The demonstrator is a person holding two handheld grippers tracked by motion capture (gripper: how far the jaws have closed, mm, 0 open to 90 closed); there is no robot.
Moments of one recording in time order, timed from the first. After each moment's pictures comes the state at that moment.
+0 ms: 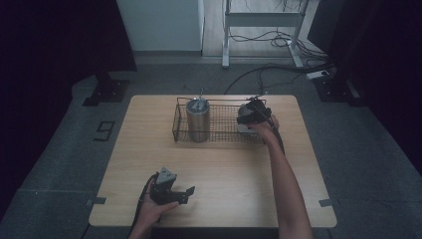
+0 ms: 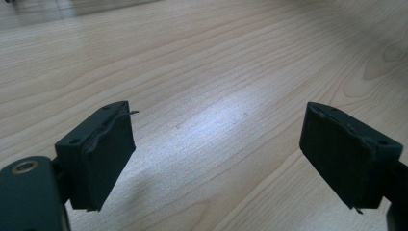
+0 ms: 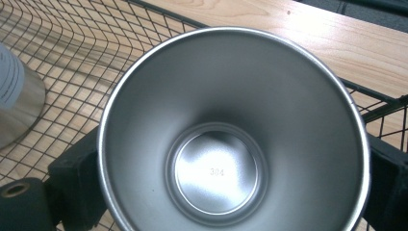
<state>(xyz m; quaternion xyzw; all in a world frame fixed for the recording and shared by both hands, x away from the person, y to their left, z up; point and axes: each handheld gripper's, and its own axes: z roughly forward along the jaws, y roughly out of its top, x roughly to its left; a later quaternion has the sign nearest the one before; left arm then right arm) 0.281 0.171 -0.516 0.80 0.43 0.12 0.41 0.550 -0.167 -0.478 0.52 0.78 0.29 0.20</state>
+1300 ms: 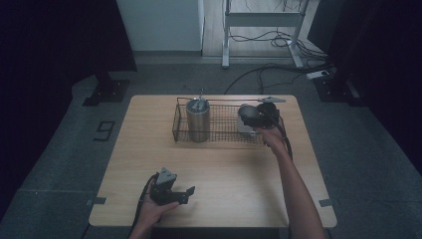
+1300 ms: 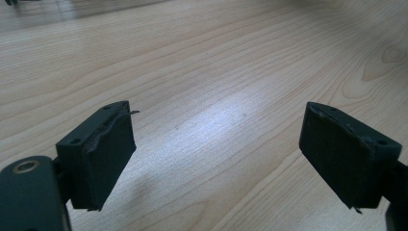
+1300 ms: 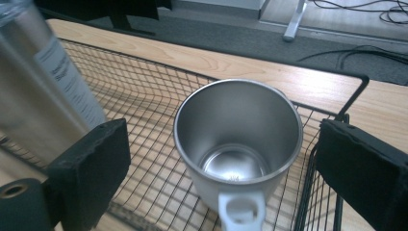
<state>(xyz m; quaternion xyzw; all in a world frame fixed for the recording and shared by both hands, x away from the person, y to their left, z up) 0.279 0.170 -0.515 0.80 0.43 0.12 0.41 0.491 -0.188 -0.442 0.51 0.72 0.42 0.23</state>
